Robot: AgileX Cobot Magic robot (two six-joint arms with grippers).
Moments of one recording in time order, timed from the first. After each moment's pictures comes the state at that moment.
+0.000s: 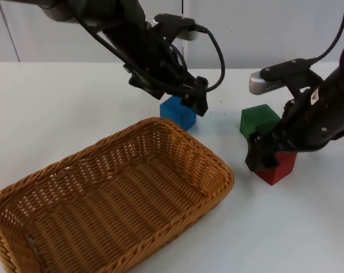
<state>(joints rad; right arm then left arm) 0.44 2.02 -1.10 0.01 0.24 -0.09 -0.38 2.45 -1.94 -0.41 0.70 0.56</state>
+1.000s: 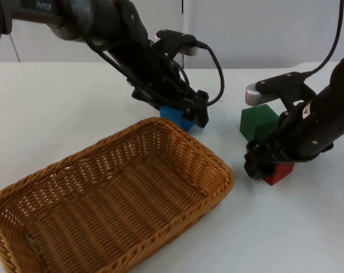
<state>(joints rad) 0.44 2.09 -1.10 0.03 0.16 -0.09 -0.38 2.51 -1.94 -0.45 0.65 0.59</state>
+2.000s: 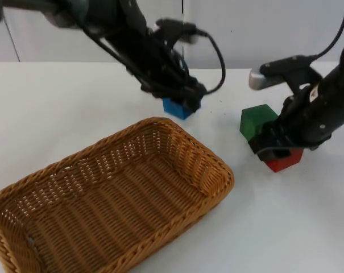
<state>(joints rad) 0.44 2.00 -1.10 0.03 0.25 -0.09 -0.38 2.45 -1.94 -0.45 0.68 0.60</state>
